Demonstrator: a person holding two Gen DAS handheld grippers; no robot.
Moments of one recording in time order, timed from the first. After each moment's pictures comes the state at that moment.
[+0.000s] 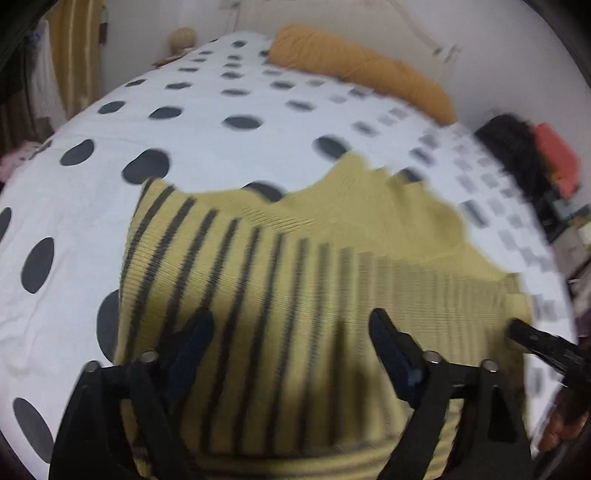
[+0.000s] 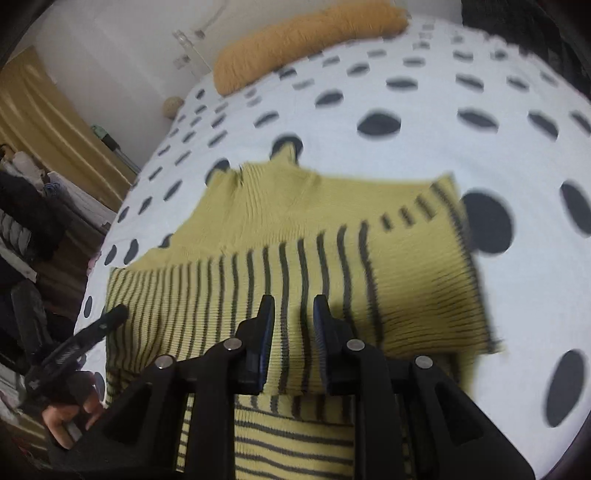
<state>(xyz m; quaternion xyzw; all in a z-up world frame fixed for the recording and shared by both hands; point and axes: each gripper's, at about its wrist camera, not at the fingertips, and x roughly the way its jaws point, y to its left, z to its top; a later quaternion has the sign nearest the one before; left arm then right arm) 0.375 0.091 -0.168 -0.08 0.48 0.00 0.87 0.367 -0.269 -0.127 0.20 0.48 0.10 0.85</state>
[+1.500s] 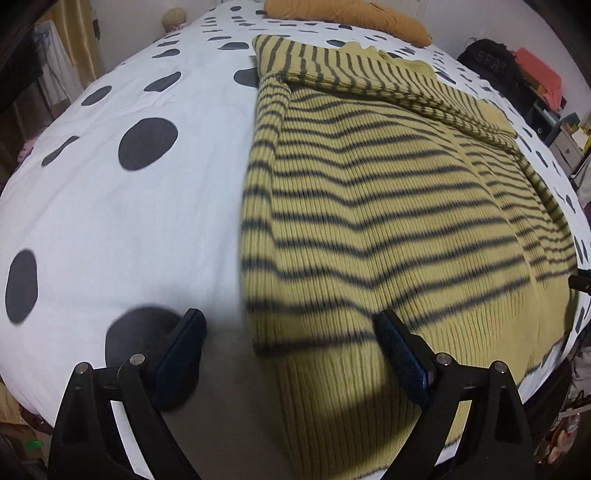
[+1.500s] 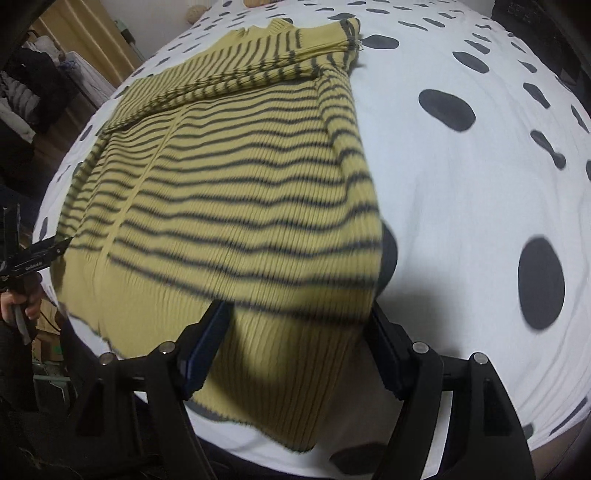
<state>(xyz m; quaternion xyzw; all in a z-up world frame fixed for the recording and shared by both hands) 0.057 0.163 -0.193 -0.01 0.53 -0.05 0.84 0.084 -0.352 -0.152 0.06 0.57 0.14 0.81</state>
